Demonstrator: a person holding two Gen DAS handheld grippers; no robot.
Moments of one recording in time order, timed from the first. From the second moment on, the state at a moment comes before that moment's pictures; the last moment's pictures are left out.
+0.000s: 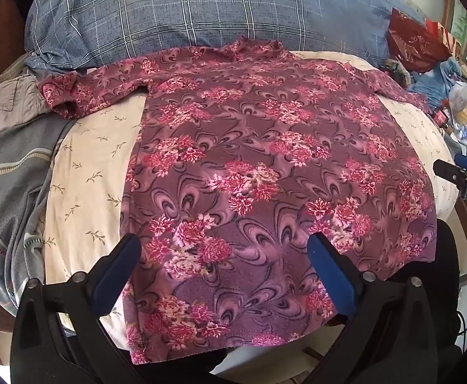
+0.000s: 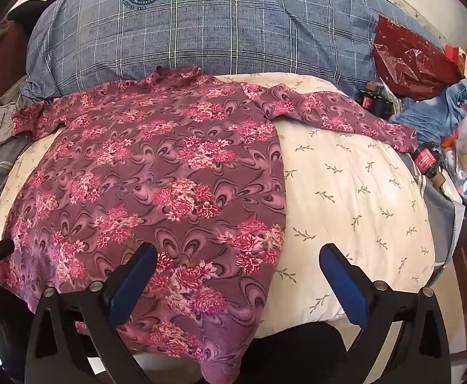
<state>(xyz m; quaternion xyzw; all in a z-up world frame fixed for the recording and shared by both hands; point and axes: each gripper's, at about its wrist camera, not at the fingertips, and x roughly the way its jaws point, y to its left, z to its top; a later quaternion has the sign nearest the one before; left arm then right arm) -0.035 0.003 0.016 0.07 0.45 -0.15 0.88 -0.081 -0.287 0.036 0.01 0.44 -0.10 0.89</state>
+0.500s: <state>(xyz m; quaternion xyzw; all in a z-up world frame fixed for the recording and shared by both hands) -0.047 -0.007 0.018 0.08 0.45 -0.15 0.88 -0.094 -0.290 0.038 0.04 0.43 -0.08 0.90</state>
